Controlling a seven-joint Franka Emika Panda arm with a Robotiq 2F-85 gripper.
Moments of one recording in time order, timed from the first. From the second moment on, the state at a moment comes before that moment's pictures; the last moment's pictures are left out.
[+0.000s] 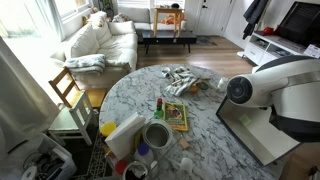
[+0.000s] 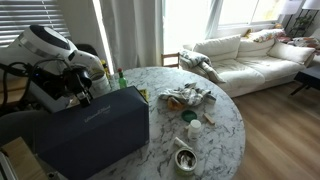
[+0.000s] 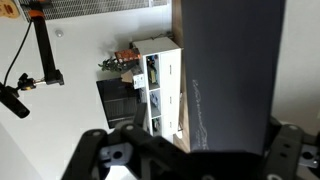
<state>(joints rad) 0.04 -0.18 0.09 -2.56 -1.03 1.58 1.06</state>
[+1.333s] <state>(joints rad) 0.05 -0.28 0.08 -2.33 -0.62 1.70 0.98</state>
